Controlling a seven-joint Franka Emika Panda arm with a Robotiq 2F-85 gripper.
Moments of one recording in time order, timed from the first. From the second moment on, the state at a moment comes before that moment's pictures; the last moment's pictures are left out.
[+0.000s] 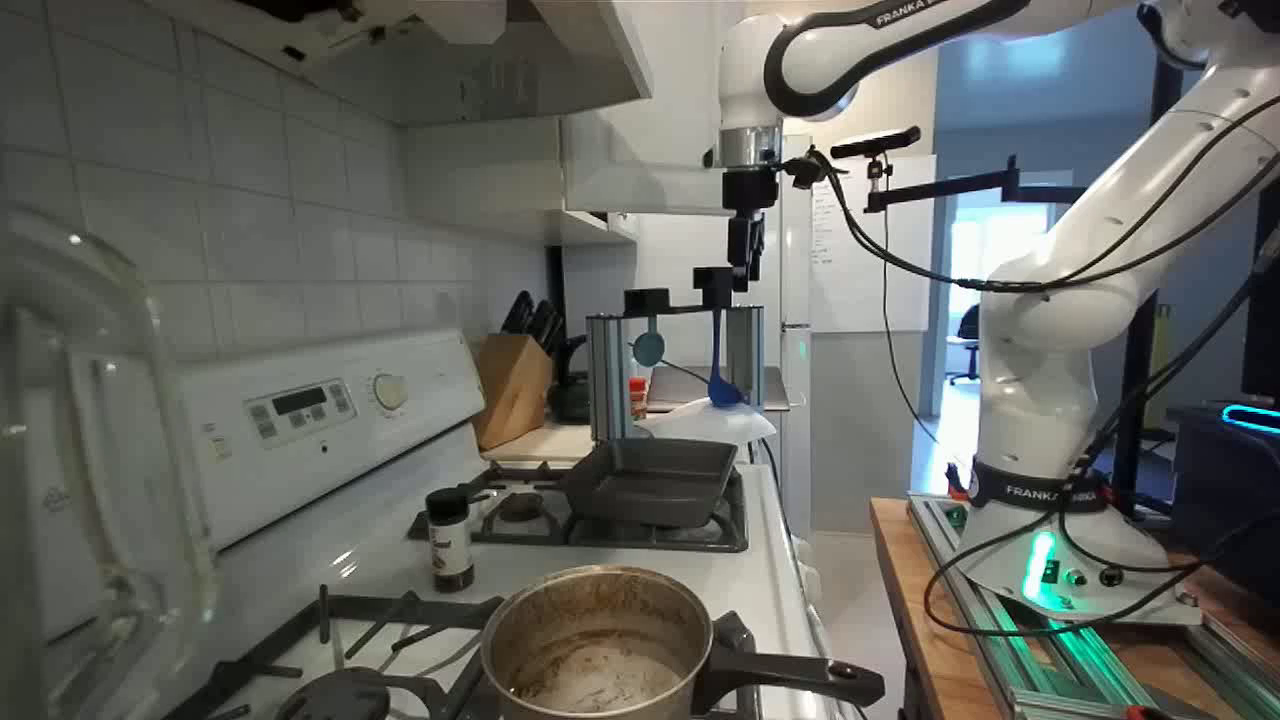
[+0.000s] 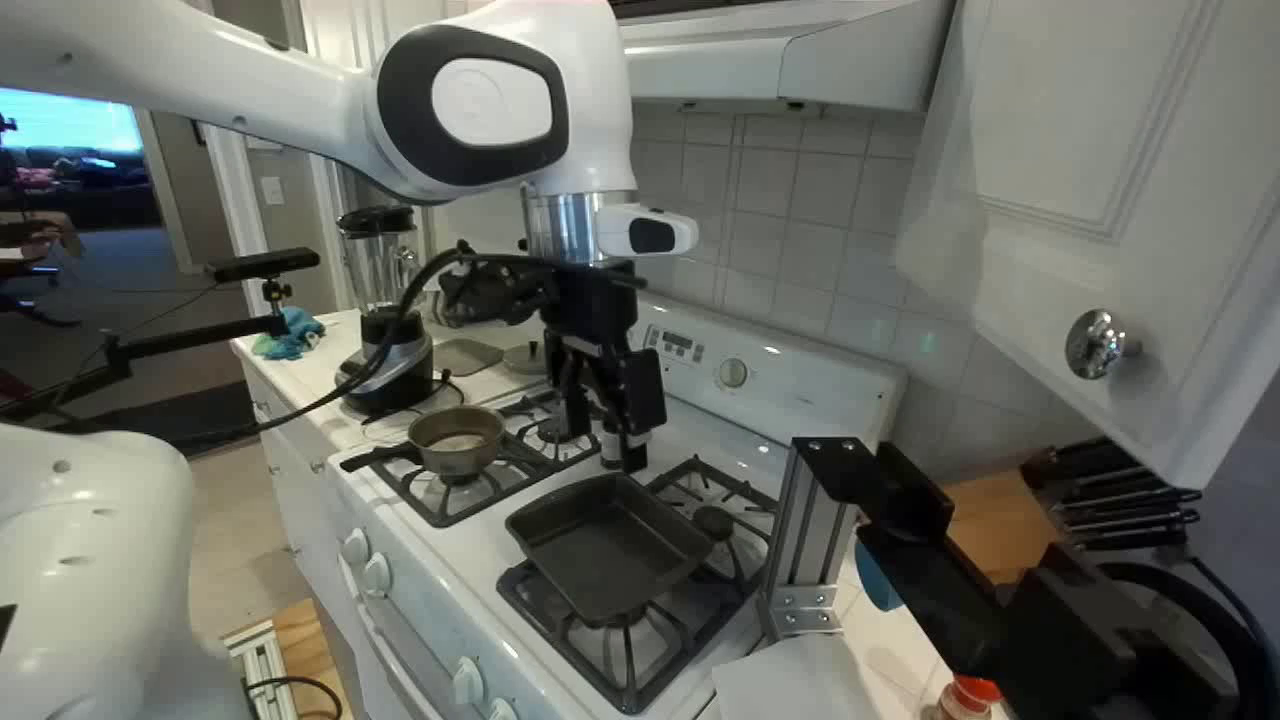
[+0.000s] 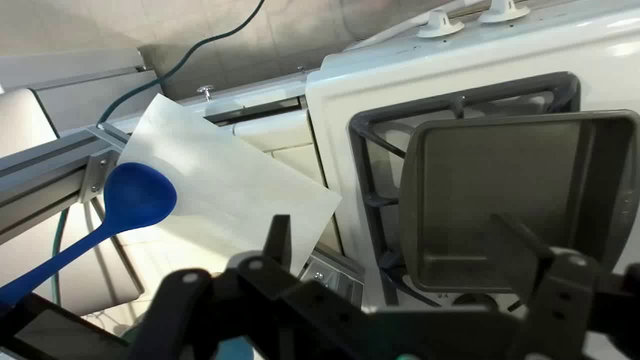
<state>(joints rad) -0.16 -0.71 -0.03 -2.51 -0.22 1.87 -0.01</state>
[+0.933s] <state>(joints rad) -0.24 -0.71 -0.03 -2.44 -0.24 1.87 0.22</state>
